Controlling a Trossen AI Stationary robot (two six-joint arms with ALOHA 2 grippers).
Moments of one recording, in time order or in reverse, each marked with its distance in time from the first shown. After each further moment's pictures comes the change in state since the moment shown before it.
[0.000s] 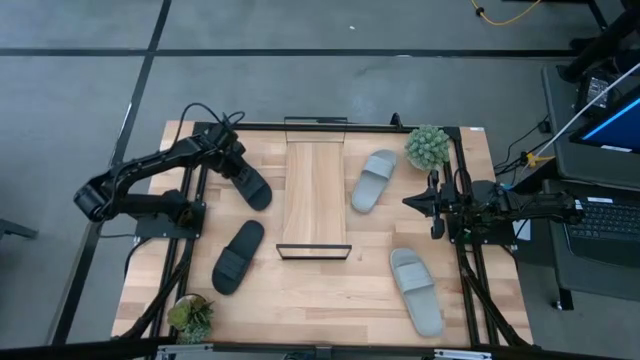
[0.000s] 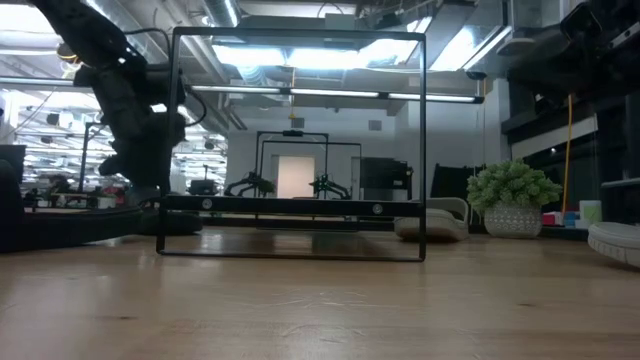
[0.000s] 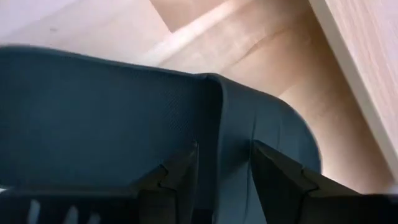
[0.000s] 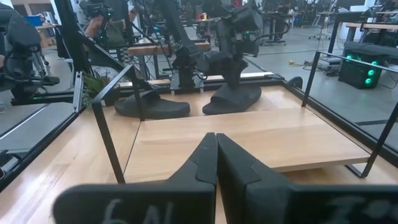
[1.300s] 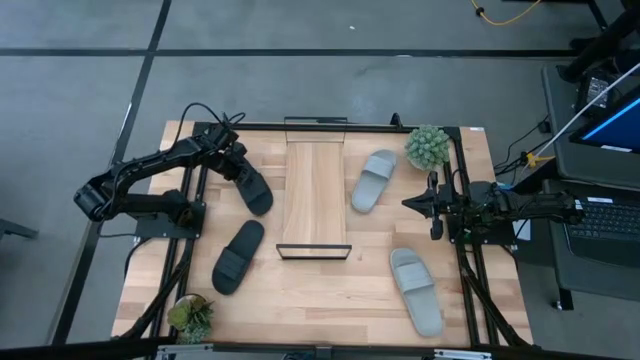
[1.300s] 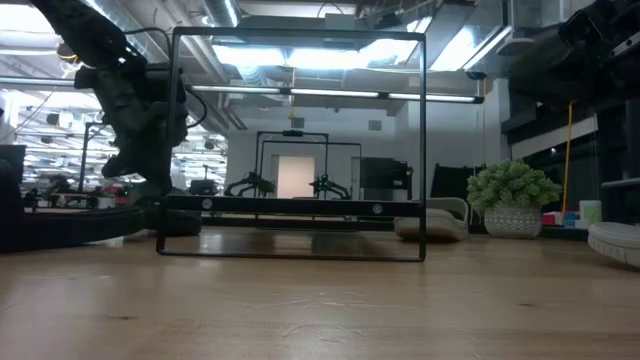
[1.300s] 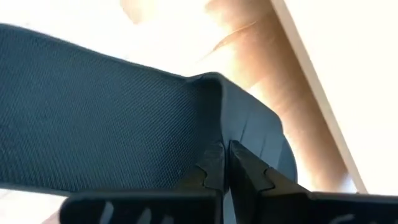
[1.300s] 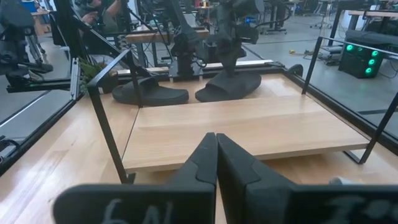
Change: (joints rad) left arm 0.001 -0.005 0.000 0.015 0.103 -0.041; right arm 0.000 0.000 0.000 -0.051 0.000 0.003
